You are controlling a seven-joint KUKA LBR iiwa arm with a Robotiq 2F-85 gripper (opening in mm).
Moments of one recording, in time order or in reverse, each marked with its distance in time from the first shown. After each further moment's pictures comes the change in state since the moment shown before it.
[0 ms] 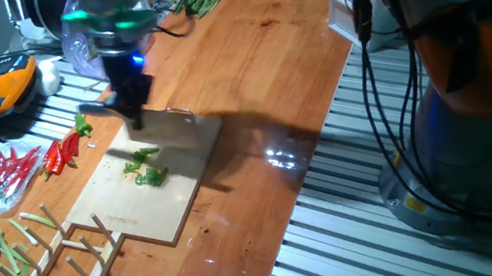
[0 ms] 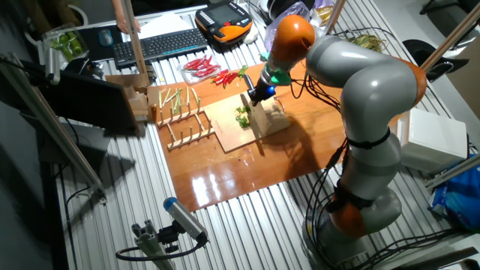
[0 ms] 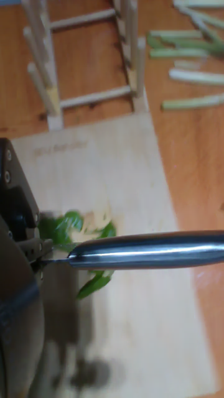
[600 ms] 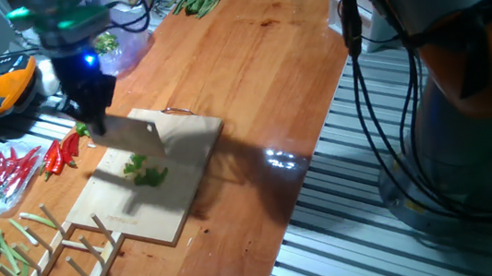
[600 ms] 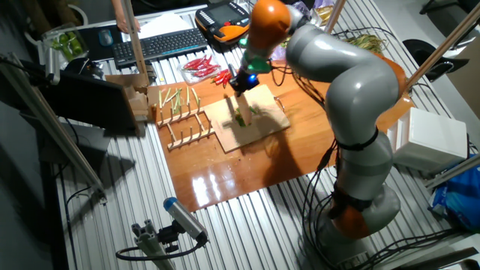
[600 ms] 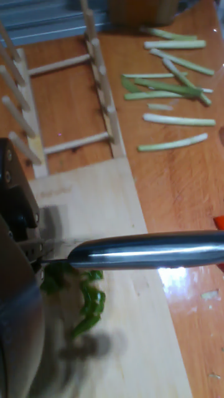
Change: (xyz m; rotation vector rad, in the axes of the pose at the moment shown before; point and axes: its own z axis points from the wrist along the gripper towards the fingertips) arm -0.010 0.066 -0.013 0.035 -0.015 0.064
